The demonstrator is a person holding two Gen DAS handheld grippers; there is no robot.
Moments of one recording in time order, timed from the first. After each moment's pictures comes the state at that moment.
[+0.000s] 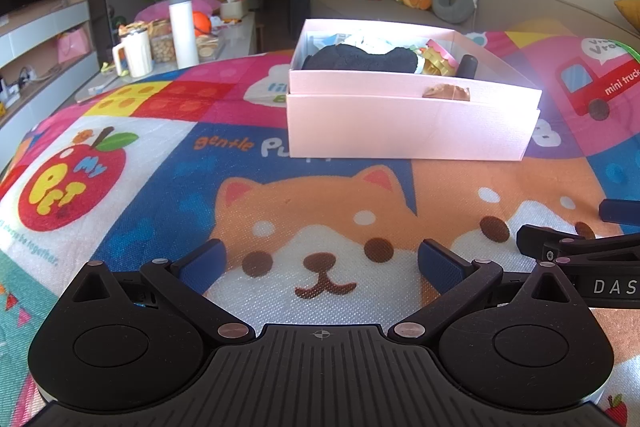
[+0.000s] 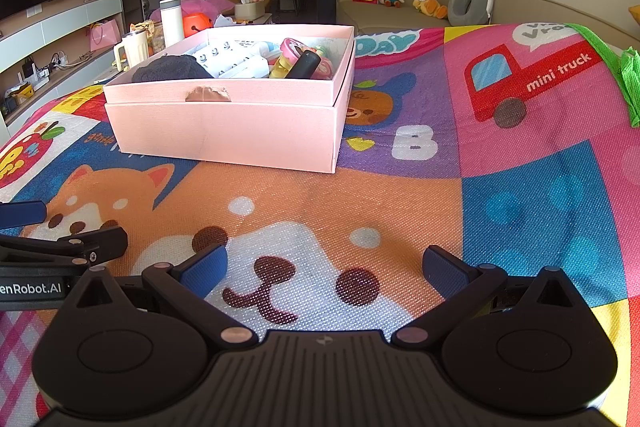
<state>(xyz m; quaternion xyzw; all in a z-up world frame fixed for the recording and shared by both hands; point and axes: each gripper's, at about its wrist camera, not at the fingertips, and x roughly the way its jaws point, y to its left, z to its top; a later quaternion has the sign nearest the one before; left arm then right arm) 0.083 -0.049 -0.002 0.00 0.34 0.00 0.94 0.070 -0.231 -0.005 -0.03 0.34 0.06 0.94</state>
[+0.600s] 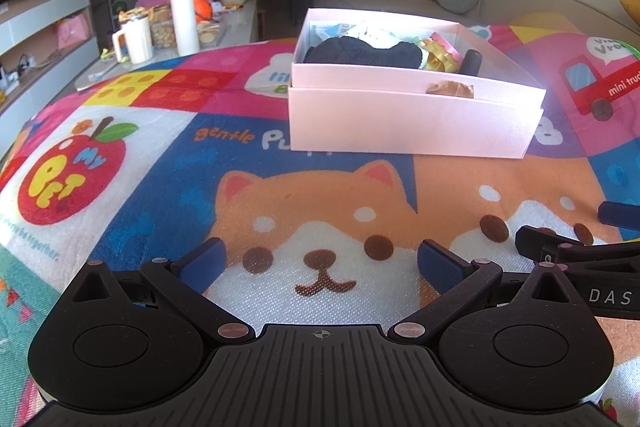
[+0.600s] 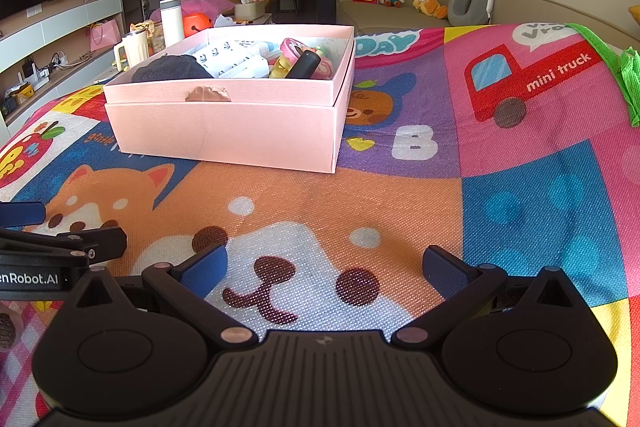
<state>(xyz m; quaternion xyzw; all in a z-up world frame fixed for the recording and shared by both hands) 0.088 -0.048 0.002 -0.01 0.37 0.00 0.93 0.070 -0.231 -0.005 -0.03 0.34 0.06 0.94</state>
